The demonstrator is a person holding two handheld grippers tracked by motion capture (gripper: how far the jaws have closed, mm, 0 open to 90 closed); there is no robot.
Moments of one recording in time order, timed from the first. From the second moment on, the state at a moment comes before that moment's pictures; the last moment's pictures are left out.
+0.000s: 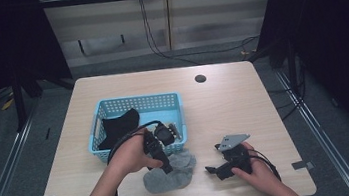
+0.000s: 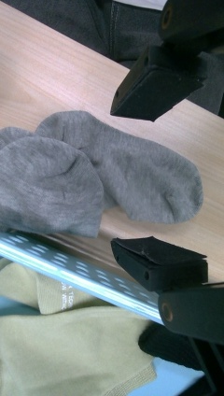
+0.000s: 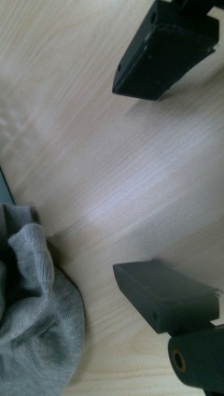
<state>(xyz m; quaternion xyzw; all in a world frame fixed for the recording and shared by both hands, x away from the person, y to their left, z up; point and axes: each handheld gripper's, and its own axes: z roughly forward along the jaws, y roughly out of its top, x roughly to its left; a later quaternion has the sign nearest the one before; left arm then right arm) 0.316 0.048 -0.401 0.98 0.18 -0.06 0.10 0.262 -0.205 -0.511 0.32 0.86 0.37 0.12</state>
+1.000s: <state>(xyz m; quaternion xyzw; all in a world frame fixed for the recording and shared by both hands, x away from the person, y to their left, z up) 0.311 0.103 -0.408 0.96 0.24 -0.06 0.15 0.263 -0.205 -0.511 0.31 0.86 0.38 0.12</state>
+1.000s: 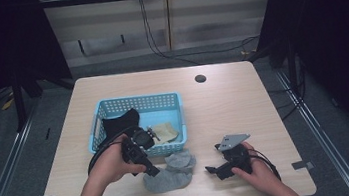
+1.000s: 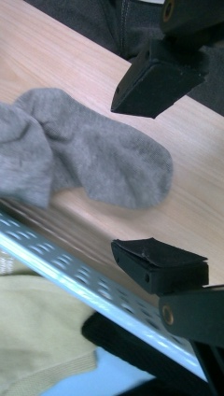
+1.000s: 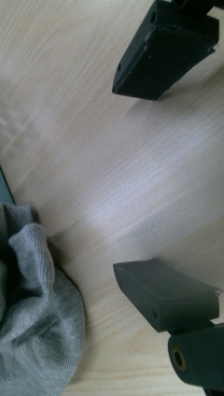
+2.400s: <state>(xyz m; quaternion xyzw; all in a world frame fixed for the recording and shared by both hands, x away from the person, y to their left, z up) 0.297 0.172 -0.480 0.96 0.19 0.01 0.21 0.262 -0.205 -0.511 0.31 0.86 0.37 0.12</state>
